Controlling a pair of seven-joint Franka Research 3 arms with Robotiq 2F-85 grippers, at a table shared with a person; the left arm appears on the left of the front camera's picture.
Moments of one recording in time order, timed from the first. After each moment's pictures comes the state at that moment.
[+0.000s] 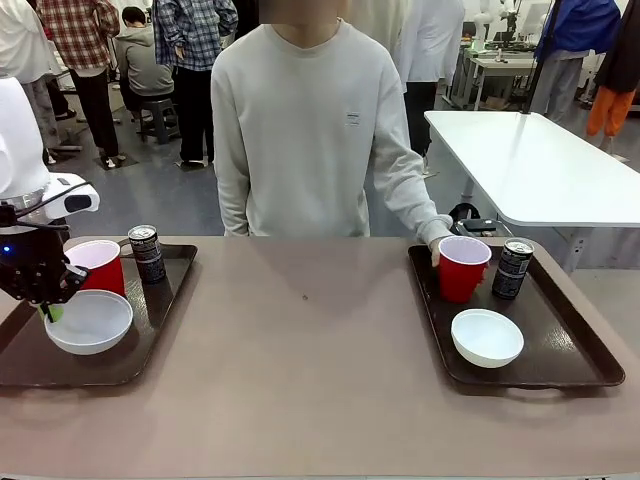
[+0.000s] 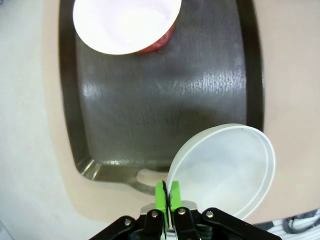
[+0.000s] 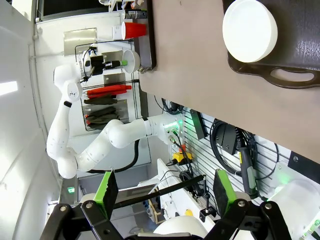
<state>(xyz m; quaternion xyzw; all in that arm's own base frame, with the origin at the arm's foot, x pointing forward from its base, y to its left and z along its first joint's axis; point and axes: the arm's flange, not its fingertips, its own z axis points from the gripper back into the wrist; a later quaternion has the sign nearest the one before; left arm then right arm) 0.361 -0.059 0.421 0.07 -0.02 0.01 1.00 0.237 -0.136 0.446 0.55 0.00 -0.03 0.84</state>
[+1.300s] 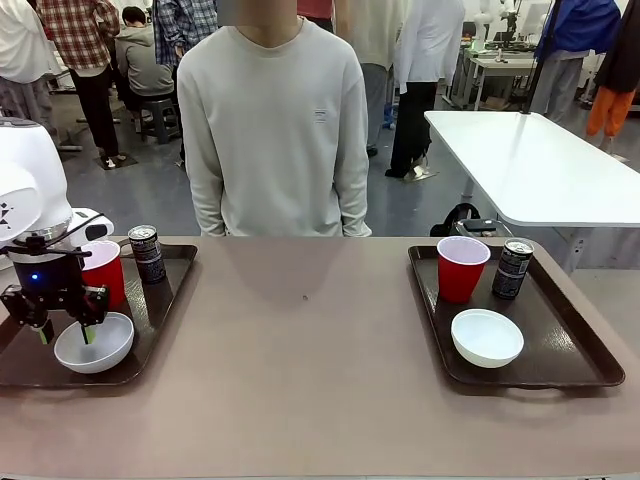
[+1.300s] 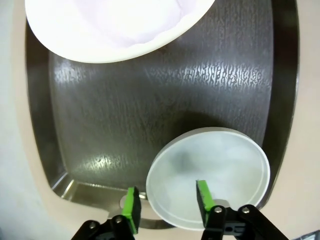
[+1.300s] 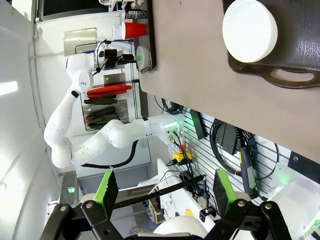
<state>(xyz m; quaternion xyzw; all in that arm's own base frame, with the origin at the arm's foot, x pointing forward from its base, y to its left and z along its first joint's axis) 0.386 -0.051 0.362 0.05 0.01 0.05 1.00 0.237 -0.136 0.446 0.55 0.00 -0.03 0.84</state>
